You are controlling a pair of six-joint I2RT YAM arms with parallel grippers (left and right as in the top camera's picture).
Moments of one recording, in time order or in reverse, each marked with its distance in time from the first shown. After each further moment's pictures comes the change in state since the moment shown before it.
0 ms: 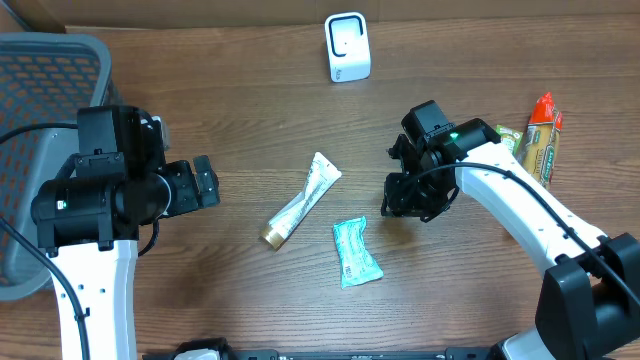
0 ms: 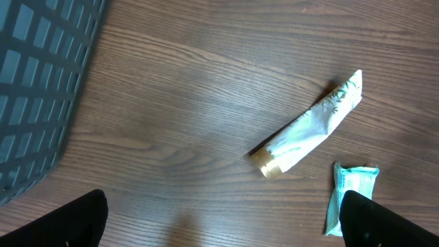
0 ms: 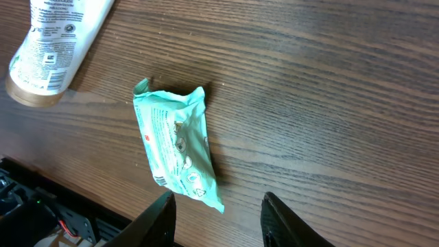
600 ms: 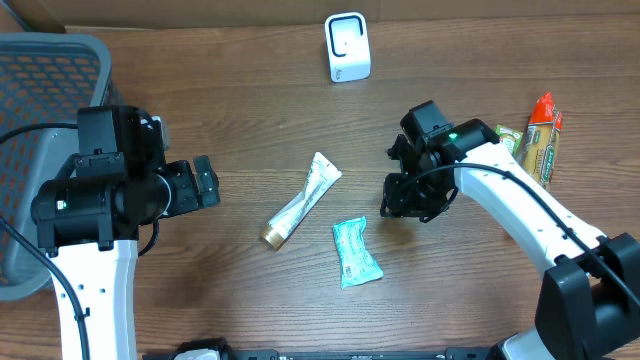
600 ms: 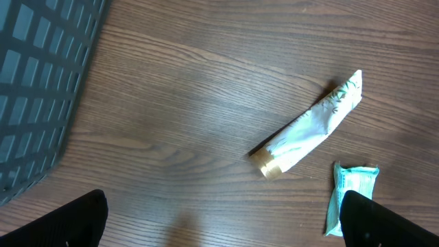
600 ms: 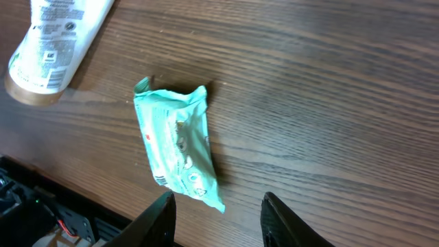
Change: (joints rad) left arm 0.000 0.000 0.000 -0.001 0.000 0.000; right arm 0.013 0.000 0.000 0.001 -0.001 0.000
